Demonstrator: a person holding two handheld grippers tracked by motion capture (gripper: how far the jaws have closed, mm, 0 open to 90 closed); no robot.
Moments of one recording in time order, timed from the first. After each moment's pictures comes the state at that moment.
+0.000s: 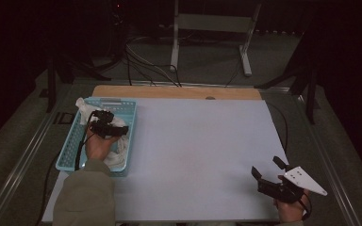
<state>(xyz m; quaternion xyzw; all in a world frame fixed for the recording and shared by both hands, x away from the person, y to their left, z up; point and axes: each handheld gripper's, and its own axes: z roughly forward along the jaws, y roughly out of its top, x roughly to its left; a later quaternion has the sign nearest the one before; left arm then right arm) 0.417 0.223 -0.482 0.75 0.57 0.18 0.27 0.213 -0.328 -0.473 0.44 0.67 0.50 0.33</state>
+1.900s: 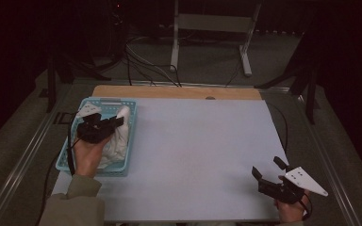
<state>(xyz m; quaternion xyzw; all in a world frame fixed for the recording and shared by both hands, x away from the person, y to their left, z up) 0.339 0.224 -0.390 0.72 0.47 0.18 0.48 0.212 -0.329 -0.474 0.44 0.67 0.50 0.33</state>
